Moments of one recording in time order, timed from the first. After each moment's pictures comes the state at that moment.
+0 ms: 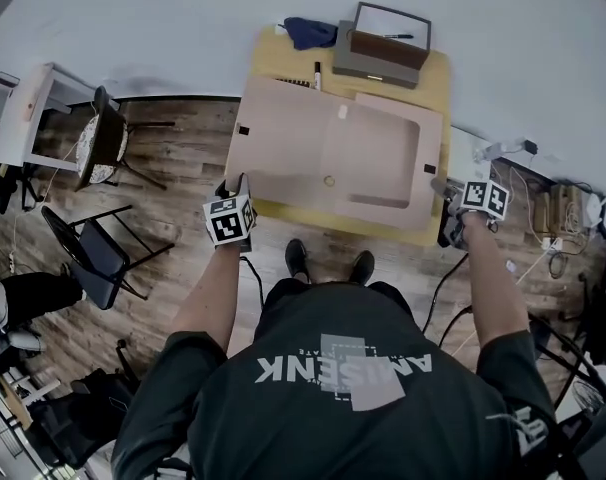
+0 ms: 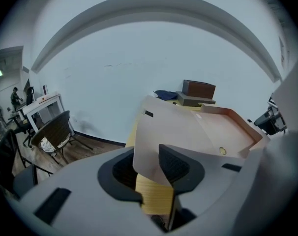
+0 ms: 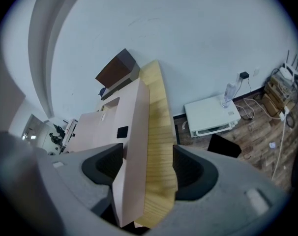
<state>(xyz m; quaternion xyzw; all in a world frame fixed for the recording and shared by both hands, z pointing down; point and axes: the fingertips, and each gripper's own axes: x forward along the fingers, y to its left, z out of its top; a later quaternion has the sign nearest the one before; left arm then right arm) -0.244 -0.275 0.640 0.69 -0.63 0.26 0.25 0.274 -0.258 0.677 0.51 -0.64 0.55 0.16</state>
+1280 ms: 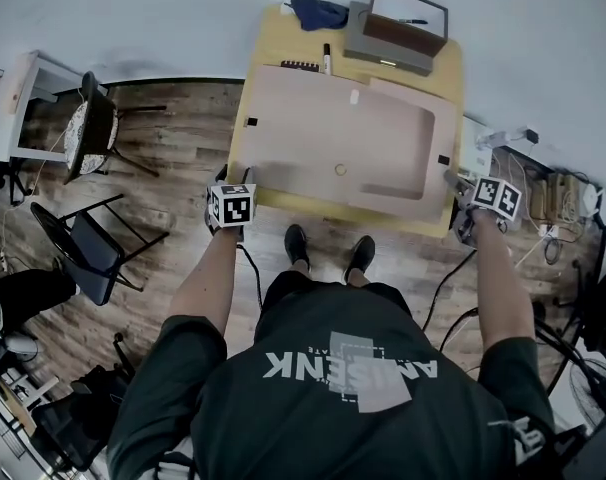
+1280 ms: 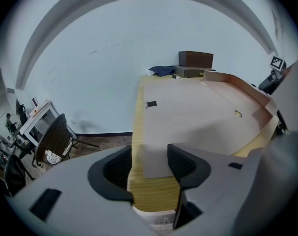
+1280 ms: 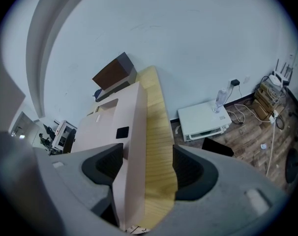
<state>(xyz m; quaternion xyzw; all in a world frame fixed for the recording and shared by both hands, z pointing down) -0.278 -0.285 0.704 0.69 -0.58 0.38 0.22 0.271 -0.258 0.674 0.56 -0.62 0.52 0.17</state>
